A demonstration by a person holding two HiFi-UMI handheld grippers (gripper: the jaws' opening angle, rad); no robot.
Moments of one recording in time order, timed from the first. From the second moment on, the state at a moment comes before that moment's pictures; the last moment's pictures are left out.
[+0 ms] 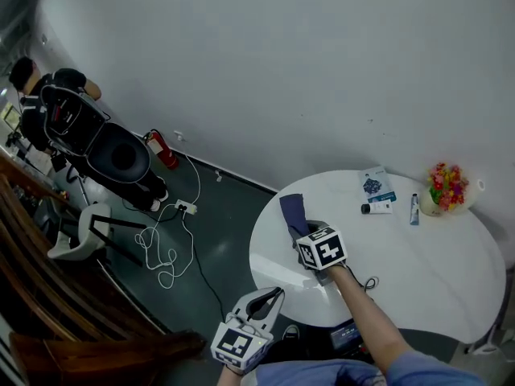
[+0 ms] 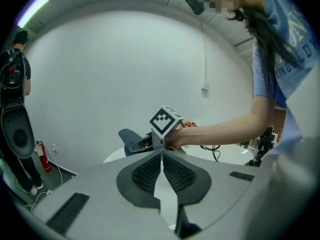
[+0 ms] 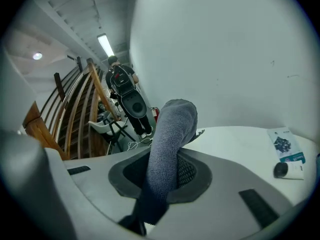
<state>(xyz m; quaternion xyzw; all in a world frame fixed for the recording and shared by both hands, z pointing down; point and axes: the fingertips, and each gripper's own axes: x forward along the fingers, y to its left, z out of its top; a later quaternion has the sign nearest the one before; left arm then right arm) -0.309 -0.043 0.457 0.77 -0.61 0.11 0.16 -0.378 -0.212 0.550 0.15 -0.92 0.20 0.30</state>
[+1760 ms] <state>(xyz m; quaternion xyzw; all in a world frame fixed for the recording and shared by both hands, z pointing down) -0.144 -0.075 0.460 0.88 -0.43 0.12 0.15 -0.042 -0.293 0.639 0.41 -0.80 0.27 0.35</state>
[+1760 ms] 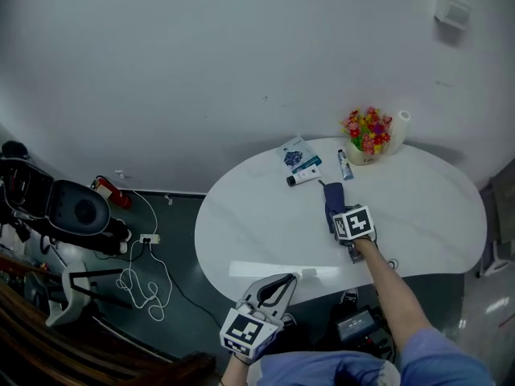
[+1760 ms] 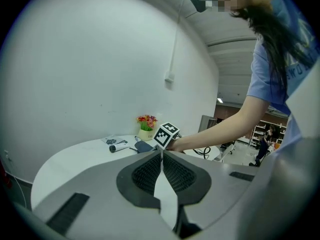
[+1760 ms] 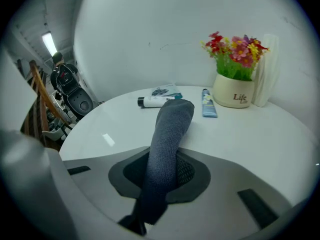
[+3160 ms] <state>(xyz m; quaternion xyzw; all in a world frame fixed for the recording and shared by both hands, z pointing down) 0.172 -0.187 0.463 0.92 -0.32 0.15 0.15 0.564 -0.329 0.644 0.63 -0.61 0.32 0.35</state>
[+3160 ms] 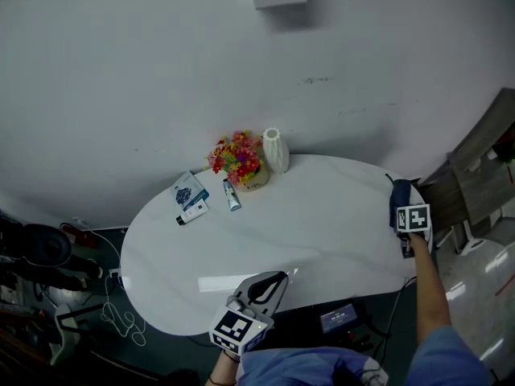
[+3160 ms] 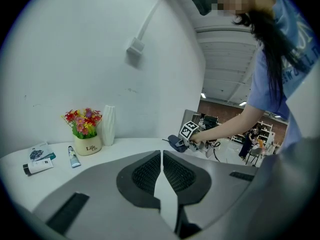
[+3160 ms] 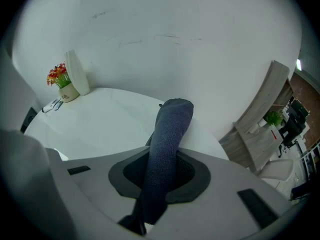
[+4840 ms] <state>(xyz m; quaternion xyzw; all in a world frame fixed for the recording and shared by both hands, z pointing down) -0.291 -0.066 0.496 0.81 -0.54 0.13 0.19 -0.236 -0.226 0.552 0.26 -0.89 0.20 0.31</state>
